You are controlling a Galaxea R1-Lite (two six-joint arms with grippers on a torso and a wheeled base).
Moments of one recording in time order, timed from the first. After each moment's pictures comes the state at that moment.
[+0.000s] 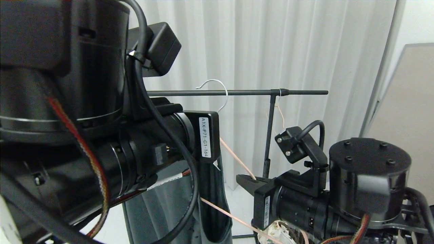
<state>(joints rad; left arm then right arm) -0.99 1.47 -1.19 0.06 0.52 -0.28 1.10 1.63 -0.76 -0.62 -0.19 0.42</state>
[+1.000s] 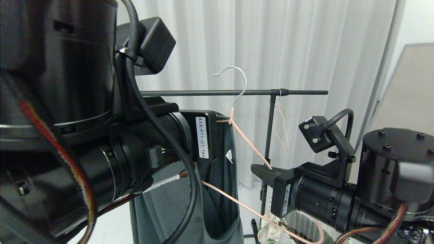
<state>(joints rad) -1.01 1.46 -1.19 0.05 0.56 -0.28 1.06 1.56 -0.73 -0.62 -0.21 0.43</state>
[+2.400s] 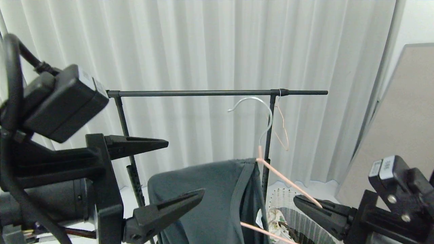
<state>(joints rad) -0.80 1.18 -0.89 0.06 -0.10 0.16 1.14 1.29 -0.41 -0.68 -0.26 0.14</state>
